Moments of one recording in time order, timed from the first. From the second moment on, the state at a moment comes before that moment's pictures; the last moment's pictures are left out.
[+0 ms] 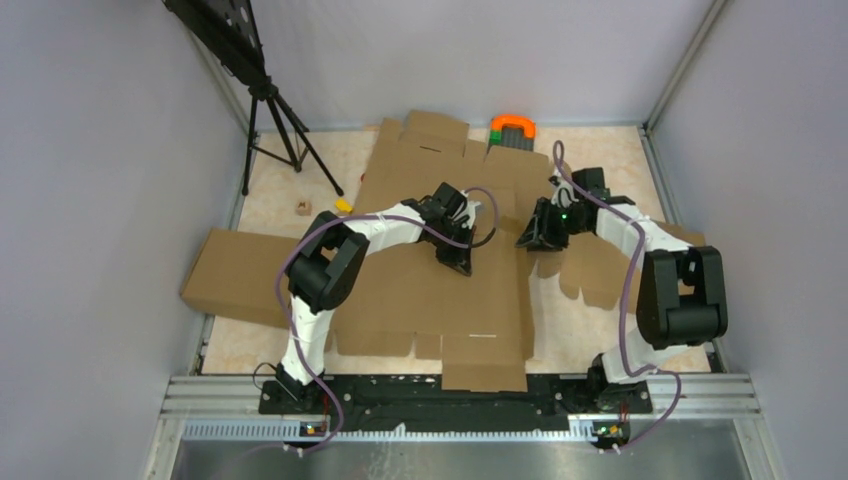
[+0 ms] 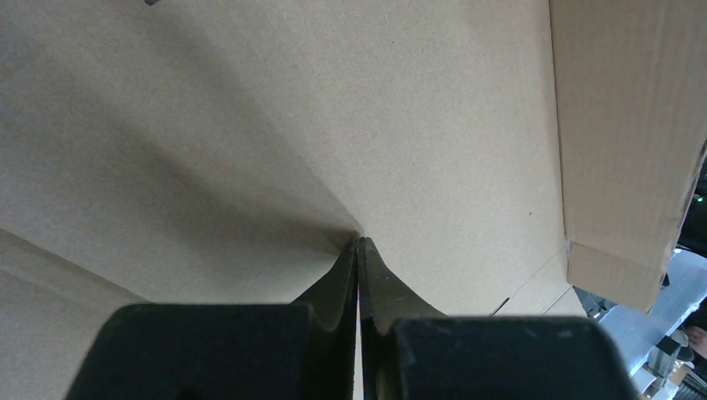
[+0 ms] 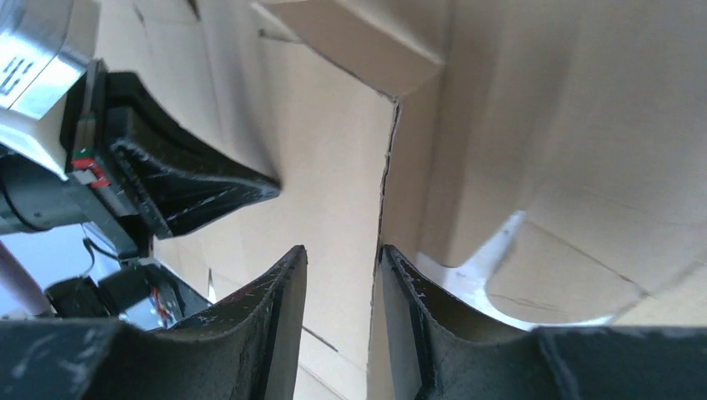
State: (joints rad) left arm -0.70 2.09 1.43 -0.43 0.45 -0.34; right arm 0.08 1.60 1.00 -0.50 -0.55 0.33
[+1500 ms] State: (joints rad) left arm -0.70 2.07 1.40 -0.39 0.45 -0.34; right arm 0.27 1.41 0.84 -0.51 -0.36 0.36
